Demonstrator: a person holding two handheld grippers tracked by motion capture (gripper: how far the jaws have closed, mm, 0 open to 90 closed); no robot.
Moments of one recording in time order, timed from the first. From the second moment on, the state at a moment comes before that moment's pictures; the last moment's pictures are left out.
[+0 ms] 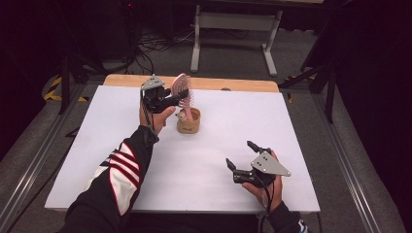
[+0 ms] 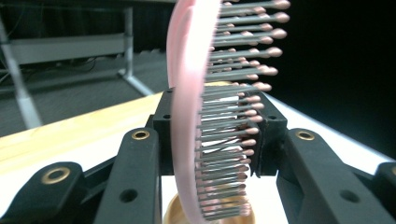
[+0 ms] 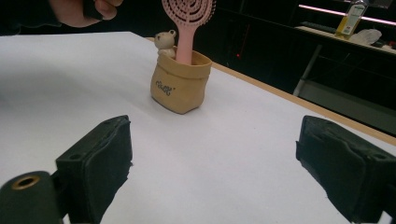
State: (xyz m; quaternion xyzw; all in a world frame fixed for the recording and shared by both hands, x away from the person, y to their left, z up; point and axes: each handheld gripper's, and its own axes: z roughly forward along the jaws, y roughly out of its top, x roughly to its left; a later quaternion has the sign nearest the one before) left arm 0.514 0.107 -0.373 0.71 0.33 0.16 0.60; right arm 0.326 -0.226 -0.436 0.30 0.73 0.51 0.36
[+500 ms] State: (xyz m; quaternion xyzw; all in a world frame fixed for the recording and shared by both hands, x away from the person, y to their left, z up) left arm 0.520 0.121 -0.377 0.70 0.36 0.16 0.60; right arm 0.326 -0.225 -0.437 0.30 0.73 0.50 0.36
